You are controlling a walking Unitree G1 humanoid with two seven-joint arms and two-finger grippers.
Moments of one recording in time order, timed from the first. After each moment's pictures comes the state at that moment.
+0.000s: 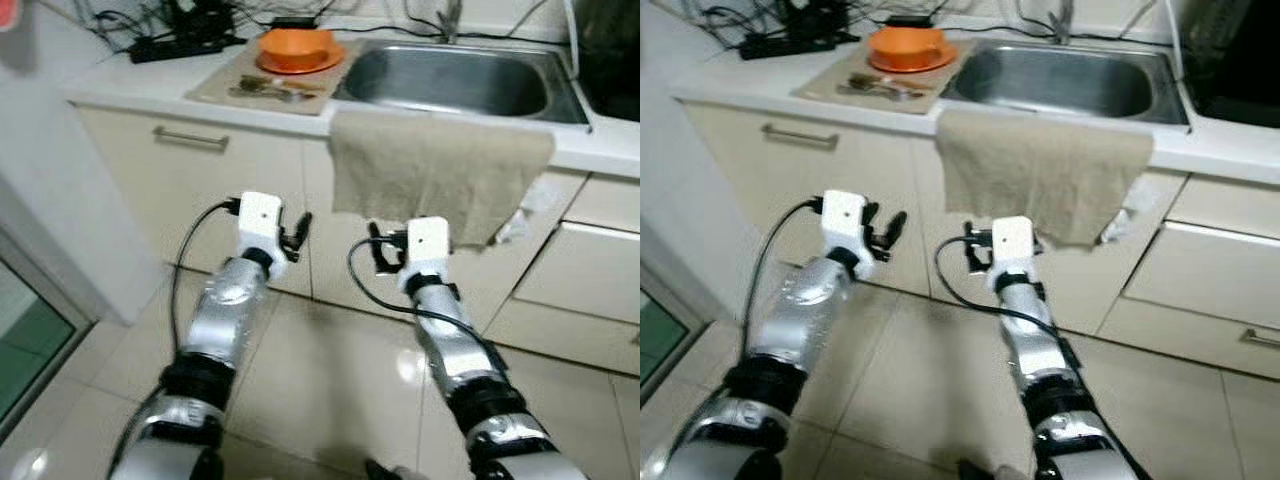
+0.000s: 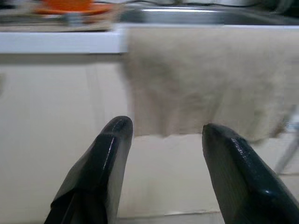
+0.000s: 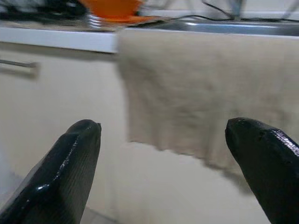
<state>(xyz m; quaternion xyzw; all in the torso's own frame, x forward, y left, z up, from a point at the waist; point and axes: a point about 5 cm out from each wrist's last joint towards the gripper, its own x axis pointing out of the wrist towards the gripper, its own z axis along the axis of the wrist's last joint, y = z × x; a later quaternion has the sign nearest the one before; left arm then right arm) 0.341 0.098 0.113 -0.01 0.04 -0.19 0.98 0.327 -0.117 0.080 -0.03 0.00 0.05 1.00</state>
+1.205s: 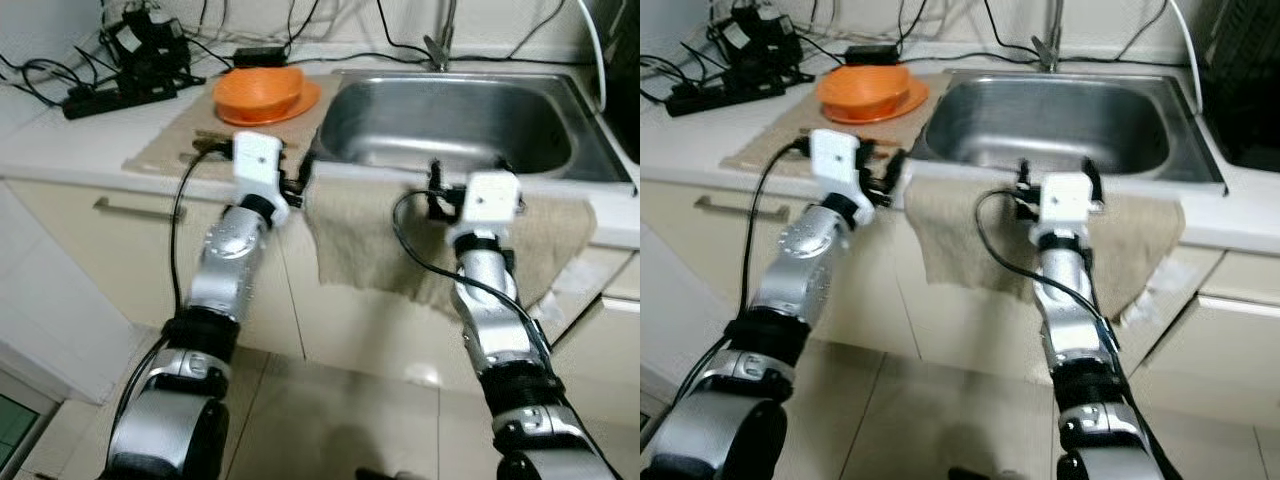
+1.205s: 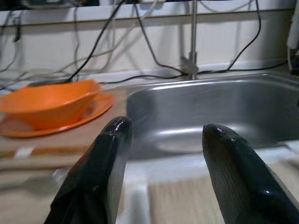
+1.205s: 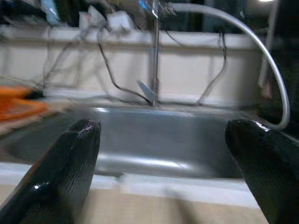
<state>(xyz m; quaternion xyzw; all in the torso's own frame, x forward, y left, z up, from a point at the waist) 0.371 0.104 0.176 0.00 -0.07 -0.18 0.98 0.335 -0.154 0.141 -0.08 -0.14 -0.07 0.98</state>
